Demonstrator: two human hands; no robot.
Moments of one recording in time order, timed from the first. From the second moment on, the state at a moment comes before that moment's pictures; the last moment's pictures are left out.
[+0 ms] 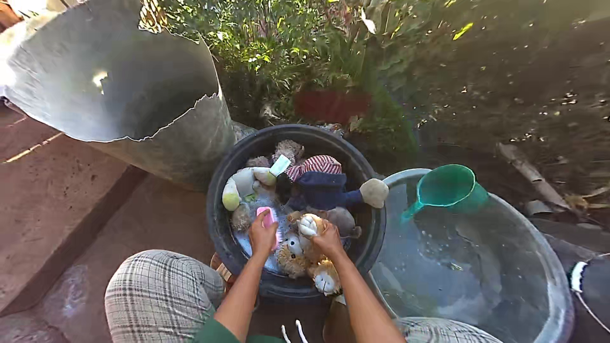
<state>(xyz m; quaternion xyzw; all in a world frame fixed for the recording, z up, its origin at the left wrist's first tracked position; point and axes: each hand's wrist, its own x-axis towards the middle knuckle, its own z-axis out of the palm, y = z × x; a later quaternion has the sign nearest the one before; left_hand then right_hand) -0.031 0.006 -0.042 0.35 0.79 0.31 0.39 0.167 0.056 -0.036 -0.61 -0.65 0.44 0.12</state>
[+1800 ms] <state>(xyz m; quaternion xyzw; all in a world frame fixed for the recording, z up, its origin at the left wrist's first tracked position) 0.036 -0.006 0.010 0.41 0.71 0.37 0.43 0.141 0.061 -0.057 -0.66 -0.44 0.54 0.27</state>
